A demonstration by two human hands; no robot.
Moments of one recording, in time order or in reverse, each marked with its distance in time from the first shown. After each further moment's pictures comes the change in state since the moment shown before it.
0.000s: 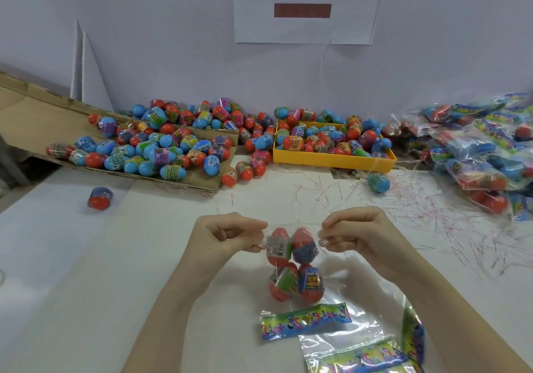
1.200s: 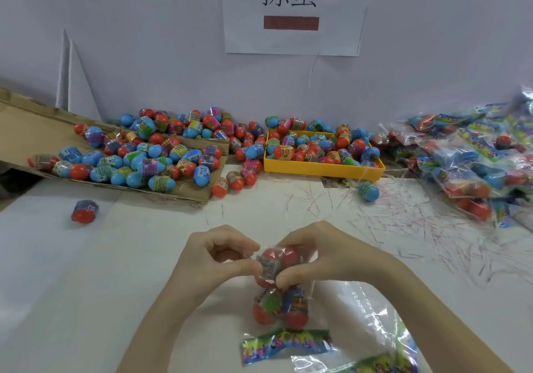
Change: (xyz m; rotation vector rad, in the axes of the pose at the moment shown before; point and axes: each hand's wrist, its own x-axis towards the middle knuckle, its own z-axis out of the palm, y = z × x) left_hand -0.001 0.000 0.001 0.078 -0.047 0.015; right_hand 0.013 -0.012 0.026 -0.824 -0.391 -0.062
